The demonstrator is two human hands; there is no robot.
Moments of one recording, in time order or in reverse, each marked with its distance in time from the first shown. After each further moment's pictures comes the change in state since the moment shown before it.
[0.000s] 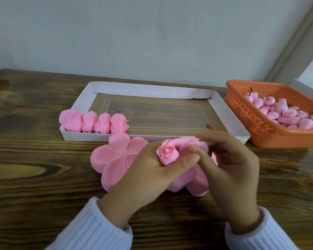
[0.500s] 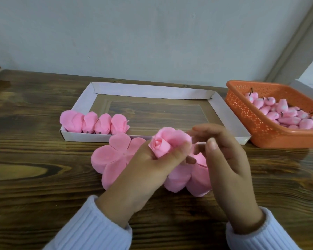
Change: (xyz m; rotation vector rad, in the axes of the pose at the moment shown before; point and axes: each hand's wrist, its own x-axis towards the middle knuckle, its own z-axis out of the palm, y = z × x) left_hand 0.003 -0.002 0.002 -0.365 0.048 -0.122; right_hand 0.001 0.001 0.002 0.365 -0.107 0.227
